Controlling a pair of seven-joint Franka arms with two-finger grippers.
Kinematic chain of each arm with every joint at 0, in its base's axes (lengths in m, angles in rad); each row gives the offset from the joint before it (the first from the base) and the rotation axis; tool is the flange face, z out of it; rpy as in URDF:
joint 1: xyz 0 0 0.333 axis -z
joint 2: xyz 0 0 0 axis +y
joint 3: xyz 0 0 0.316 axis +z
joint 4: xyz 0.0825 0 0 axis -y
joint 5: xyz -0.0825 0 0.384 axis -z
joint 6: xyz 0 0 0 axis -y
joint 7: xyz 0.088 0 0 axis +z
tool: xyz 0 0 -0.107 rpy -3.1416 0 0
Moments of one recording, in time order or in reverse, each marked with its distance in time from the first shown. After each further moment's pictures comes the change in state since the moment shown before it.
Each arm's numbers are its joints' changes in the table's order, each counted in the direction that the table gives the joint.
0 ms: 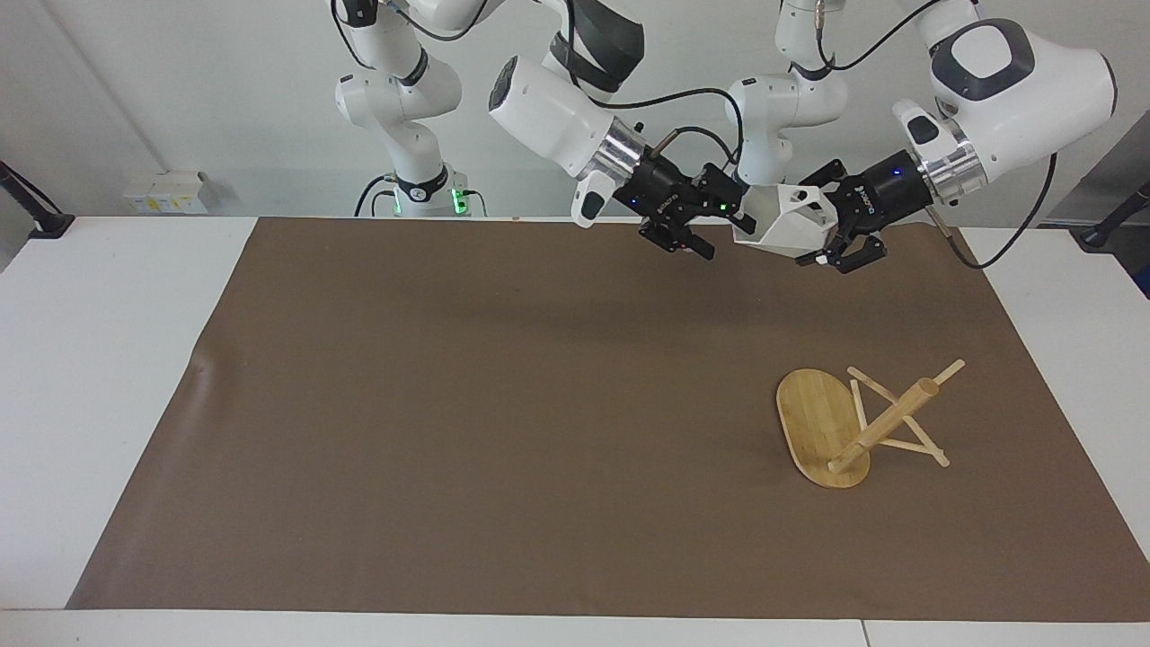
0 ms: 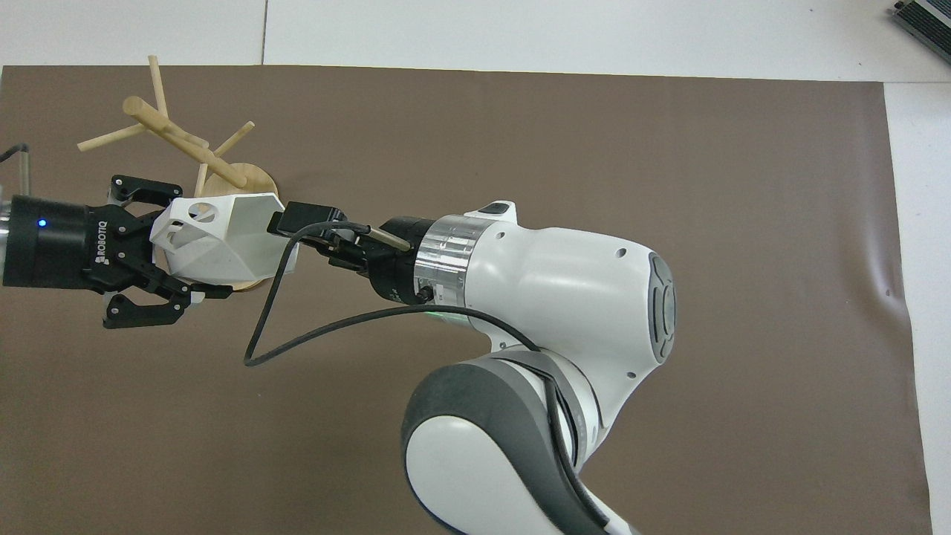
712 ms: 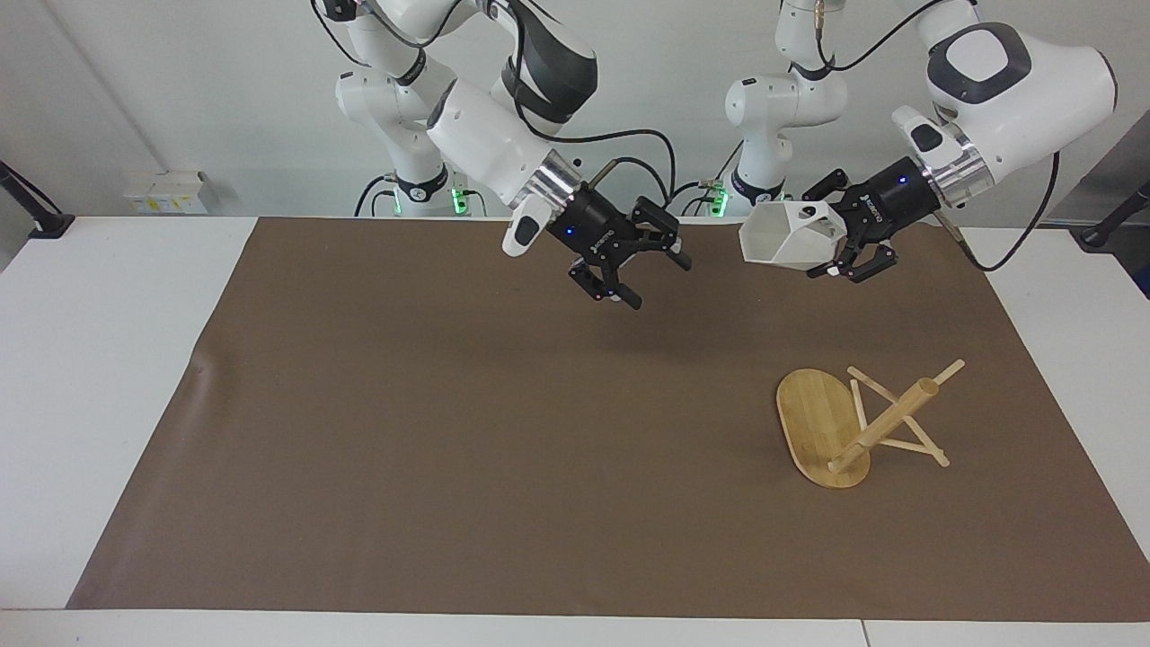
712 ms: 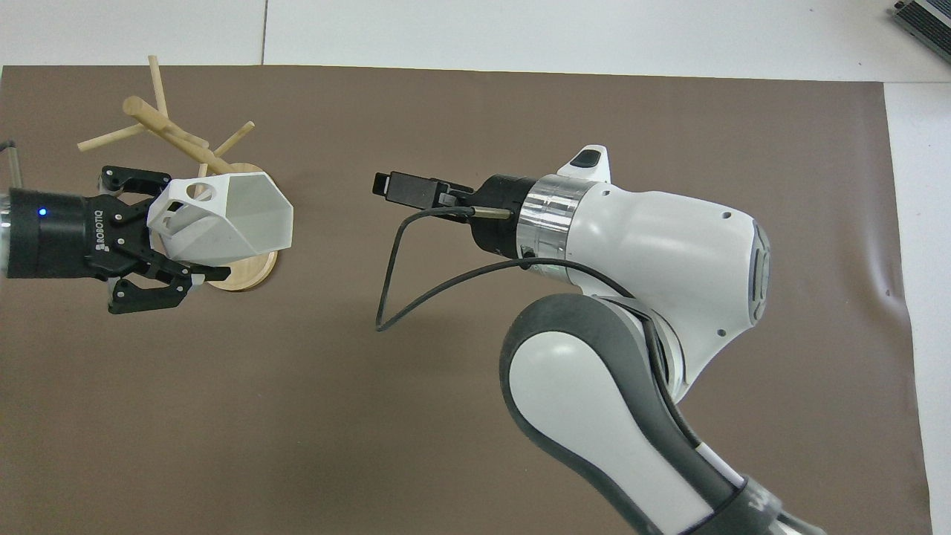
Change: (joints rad) left arm -0.001 0.000 -0.010 -0.024 -0.035 0.121 0.067; right arm 0.154 -0.054 -0.009 -0.111 0.007 0.000 0.426
